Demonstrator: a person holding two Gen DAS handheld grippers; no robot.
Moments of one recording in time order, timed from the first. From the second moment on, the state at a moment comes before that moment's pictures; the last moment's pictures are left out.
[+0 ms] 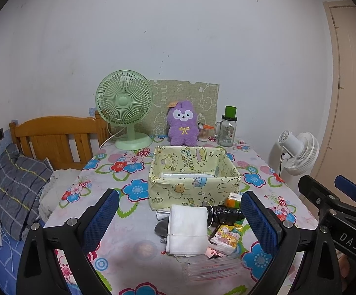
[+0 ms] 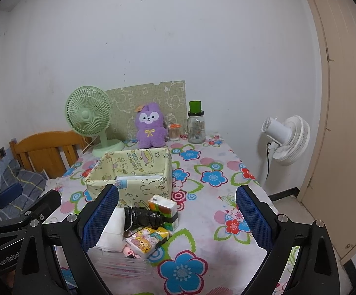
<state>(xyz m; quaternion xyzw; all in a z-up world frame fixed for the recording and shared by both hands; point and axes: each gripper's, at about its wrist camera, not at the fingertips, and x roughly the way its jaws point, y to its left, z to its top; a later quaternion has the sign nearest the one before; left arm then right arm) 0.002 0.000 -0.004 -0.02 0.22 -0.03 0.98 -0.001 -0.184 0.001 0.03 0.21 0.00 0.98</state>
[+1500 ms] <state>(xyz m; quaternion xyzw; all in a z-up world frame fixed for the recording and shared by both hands) 0.036 -0.005 -0.037 -0.01 0.27 -0.04 0.96 0.030 -0.176 -0.028 0.03 0.24 0.03 0.97</state>
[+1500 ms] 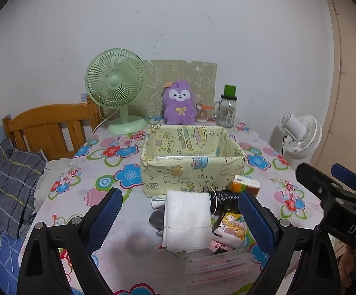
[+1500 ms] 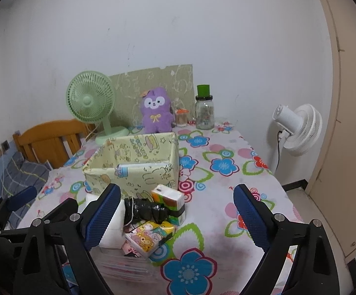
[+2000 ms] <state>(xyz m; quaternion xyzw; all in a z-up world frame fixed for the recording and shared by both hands) 0.059 -0.010 -0.062 0.00 0.30 -0.05 0.95 0.056 -0.171 -0.054 0.02 0.28 0.04 0.96</state>
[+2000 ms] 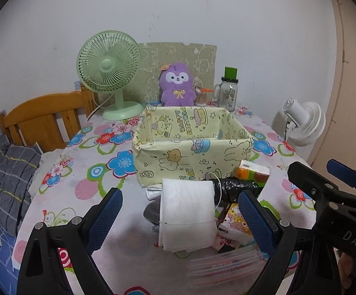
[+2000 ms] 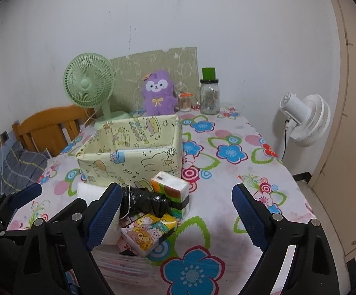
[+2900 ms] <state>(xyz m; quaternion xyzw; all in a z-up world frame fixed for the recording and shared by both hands) 0.100 -0.020 -0.105 0.01 0.37 -0.06 0.93 0.101 -0.156 -0.098 0.02 0.35 0.05 0.93</state>
